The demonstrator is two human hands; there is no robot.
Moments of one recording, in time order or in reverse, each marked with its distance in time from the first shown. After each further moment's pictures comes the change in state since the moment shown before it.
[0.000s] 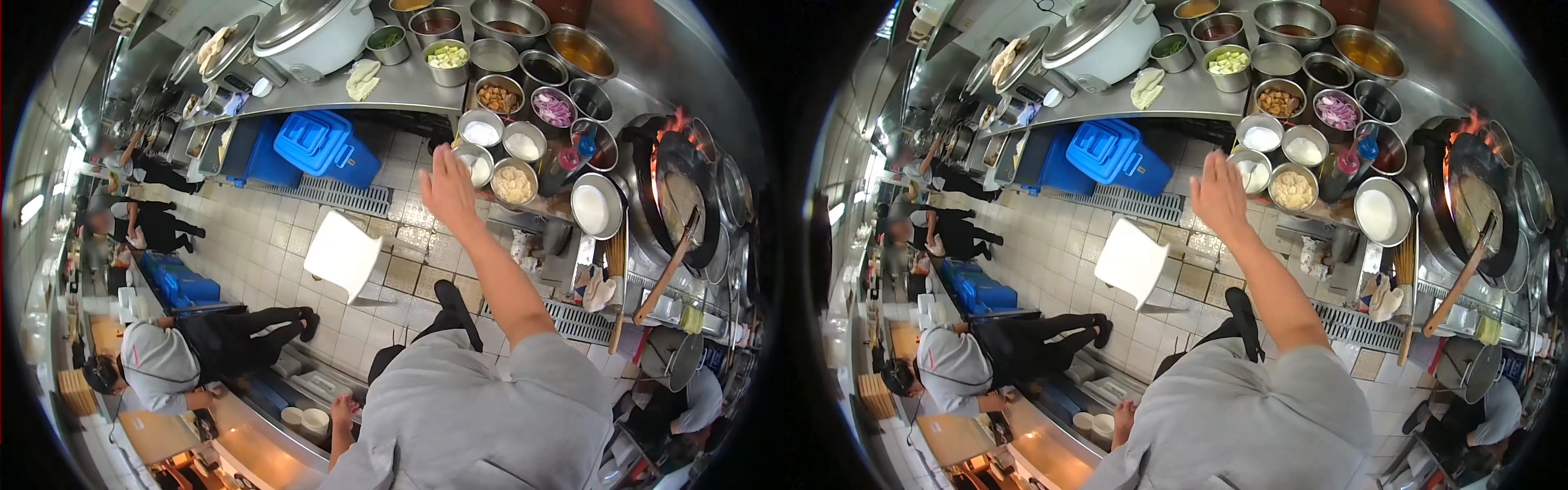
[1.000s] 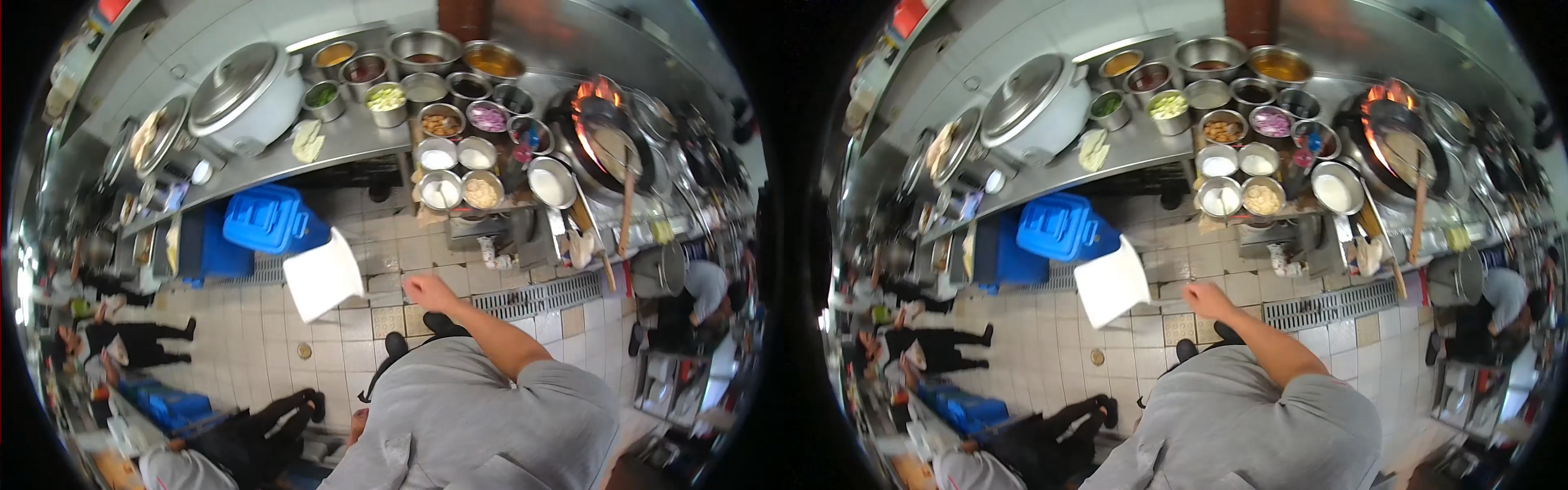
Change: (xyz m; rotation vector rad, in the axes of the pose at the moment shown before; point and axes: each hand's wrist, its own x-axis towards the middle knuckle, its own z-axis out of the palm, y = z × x) left_hand 0.233 0.089 -0.020 0.443 -0.500 0.147; right_hand -0.155 -0.065 0.073 0.446 -0.421 0.417
